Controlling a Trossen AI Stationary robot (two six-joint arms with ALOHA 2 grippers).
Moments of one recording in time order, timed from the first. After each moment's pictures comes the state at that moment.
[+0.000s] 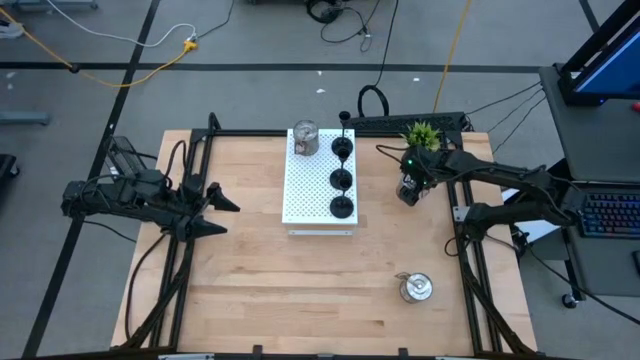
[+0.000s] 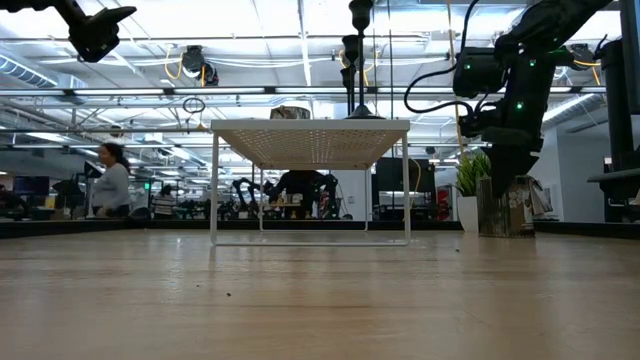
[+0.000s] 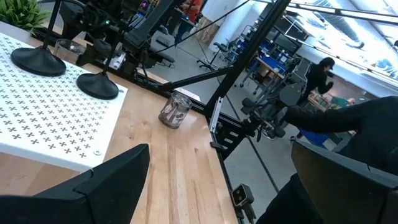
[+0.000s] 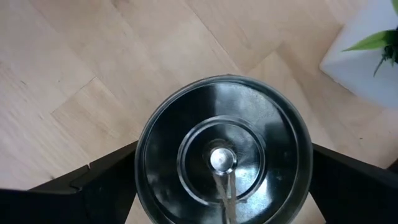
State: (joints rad) left arm -0.10 0.29 0.51 -0.28 0.19 -0.54; right arm -0.58 1.17 0.70 -0.78 0.10 0.11
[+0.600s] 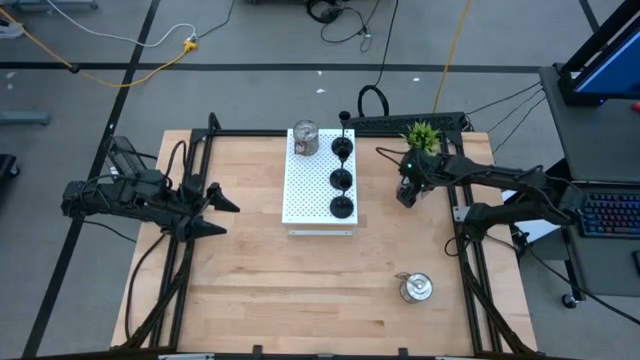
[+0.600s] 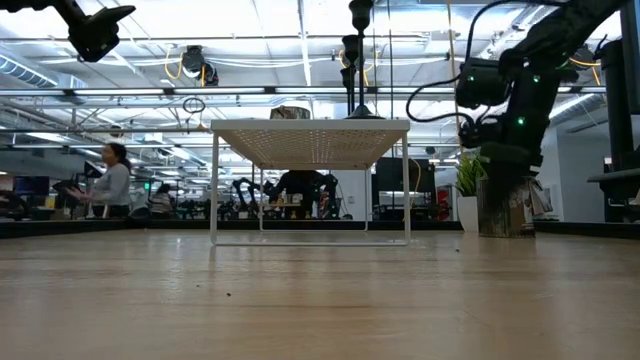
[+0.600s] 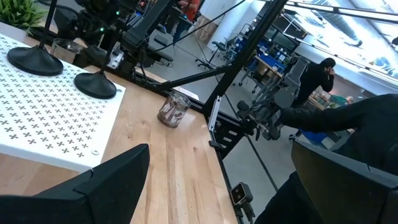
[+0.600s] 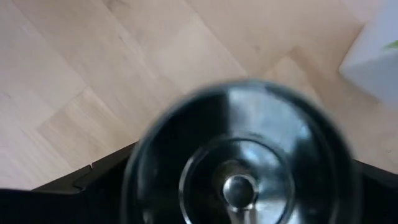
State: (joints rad) left arm -0.10 0.29 0.51 -0.28 0.19 -0.54; right arm -0.58 1.18 0.61 -0.62 0.10 0.12
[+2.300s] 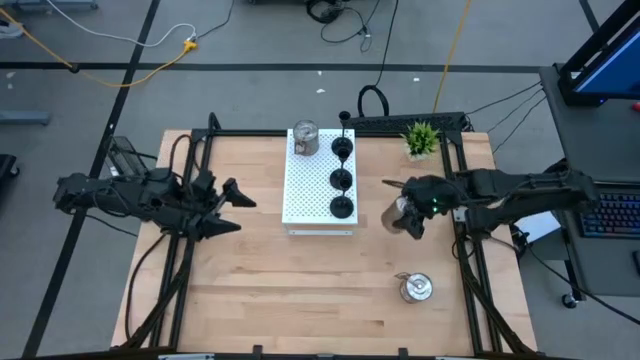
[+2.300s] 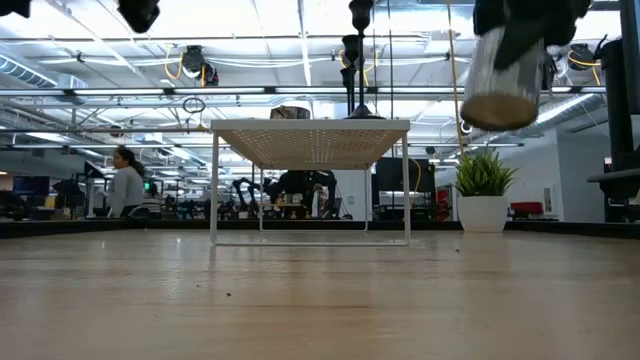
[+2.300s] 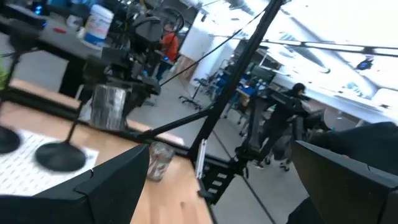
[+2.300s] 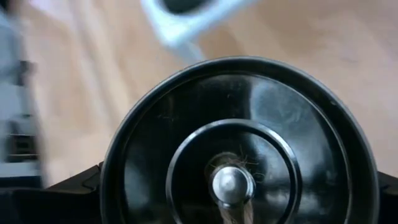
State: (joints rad) left arm -0.10 0.55 0.51 0.17 0.19 -0.50; right arm 0.04 0.94 0.88 -0.84 -0.01 0.61
